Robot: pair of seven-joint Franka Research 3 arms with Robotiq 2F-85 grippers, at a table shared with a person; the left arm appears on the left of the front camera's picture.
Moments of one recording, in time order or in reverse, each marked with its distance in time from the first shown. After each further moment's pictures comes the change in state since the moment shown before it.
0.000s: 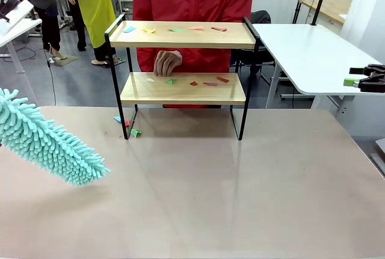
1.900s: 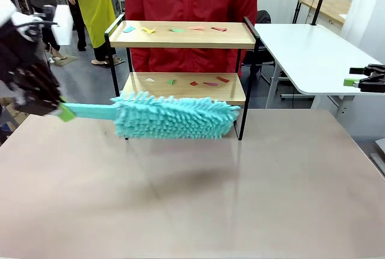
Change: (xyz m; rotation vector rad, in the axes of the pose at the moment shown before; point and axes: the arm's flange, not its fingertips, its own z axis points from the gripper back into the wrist) left arm 0.083 -0.023 -0.068 0.045 -0.869 0.194; right arm 0.000 0.000 0.000 0.000 0.000 0.000
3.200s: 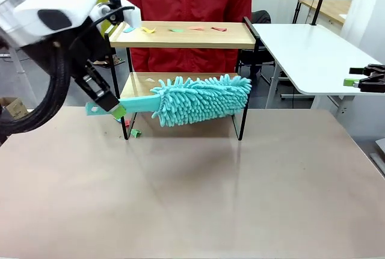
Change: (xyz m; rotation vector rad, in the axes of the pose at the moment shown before) left arm 0.093 -0.036 -0.010 0.062 0.028 0.371; right arm 0.000 0.000 0.000 0.000 0.000 0.000
